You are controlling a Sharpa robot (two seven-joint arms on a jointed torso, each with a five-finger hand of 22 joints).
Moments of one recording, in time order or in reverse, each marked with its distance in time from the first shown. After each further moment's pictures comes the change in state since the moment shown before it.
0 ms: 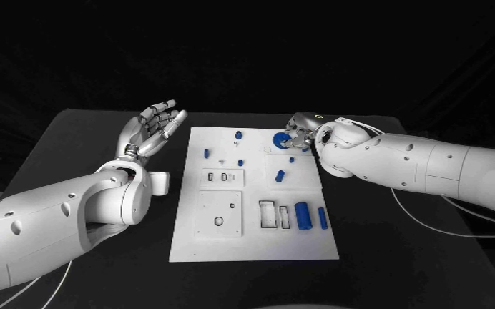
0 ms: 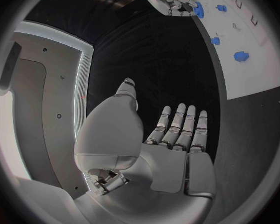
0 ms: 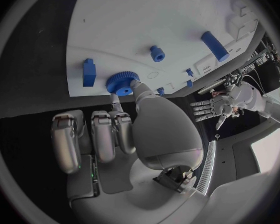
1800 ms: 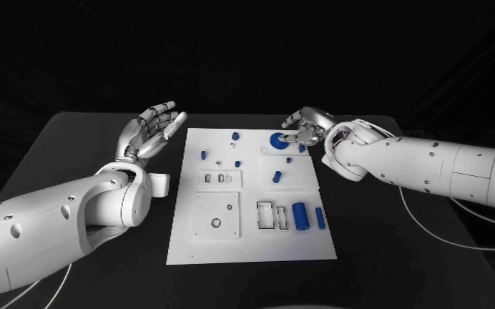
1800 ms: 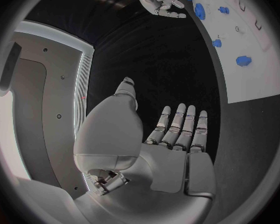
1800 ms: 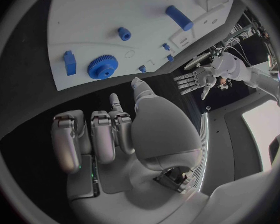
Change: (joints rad) left arm 0.000 0.017 0.000 -0.007 0.000 -0.002 0.000; left_hand 0.001 -0.012 -0.006 0.000 0.003 0.000 0.000 -0.004 0.002 0.000 0.000 -0.004 0.000 0.006 0.001 0.000 0.000 0.000 0.000 0.000 0.000 0.000; right arm 0.006 -0.120 -0.002 0.116 0.213 -0.143 0.209; right_hand -0.003 0.021 -0.076 0.026 0.038 -0.022 0.000 -0.015 -0.038 0.000 -0.007 0.000 0.000 0.004 -0.004 0.001 0.000 0.000 0.000 -0.007 0.001 0.000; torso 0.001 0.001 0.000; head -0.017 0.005
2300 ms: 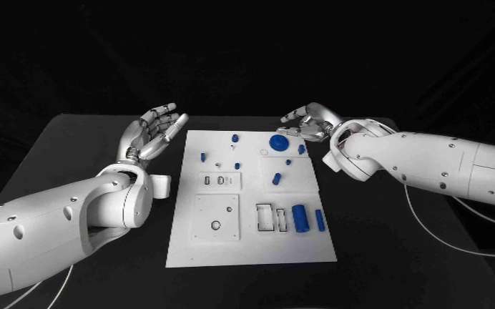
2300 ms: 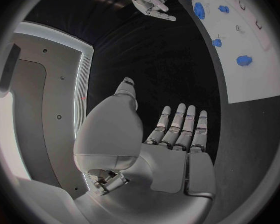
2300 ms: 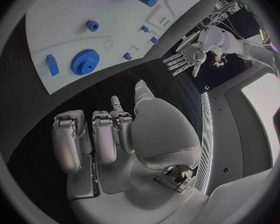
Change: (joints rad) left arm 0.000 0.011 0.000 -0.009 0.000 -0.006 0.000; left_hand 0.000 0.000 0.000 0.000 0.000 0.000 0.000 0.000 0.000 0.000 0.000 0.000 0.000 0.000 0.000 0.000 0.000 0.000 0.000 0.000 0.000 0.000; right arm 0.030 -0.063 0.000 0.082 0.263 0.001 0.107; right_hand -0.010 0.064 -0.053 0.075 -0.250 -0.030 -0.030 -0.041 -0.074 0.002 -0.034 0.000 0.000 0.002 -0.024 0.000 0.000 0.000 0.002 -0.020 0.000 0.000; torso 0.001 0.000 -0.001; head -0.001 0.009
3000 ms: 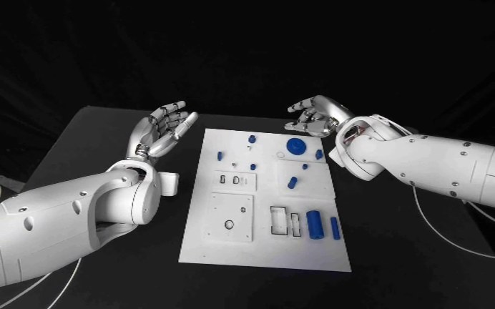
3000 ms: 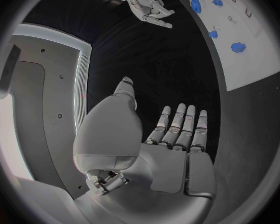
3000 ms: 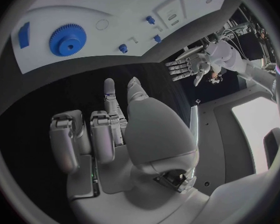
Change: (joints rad) left arm 0.011 -0.034 0.000 0.040 0.000 -0.031 0.000; left_hand -0.005 -0.013 -0.011 0.000 0.004 0.000 0.000 0.000 0.004 0.000 0.000 0.000 0.000 0.004 -0.004 0.000 0.001 0.000 0.007 0.000 0.000 0.001; right arm 0.031 0.029 0.013 0.008 -0.146 -0.058 -0.040; right_hand 0.157 0.002 0.022 0.027 -0.060 -0.036 0.018 0.013 -0.048 -0.293 0.034 -1.255 -1.085 -0.003 0.024 -0.011 0.000 0.000 -0.002 0.022 -0.001 0.000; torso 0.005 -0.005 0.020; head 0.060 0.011
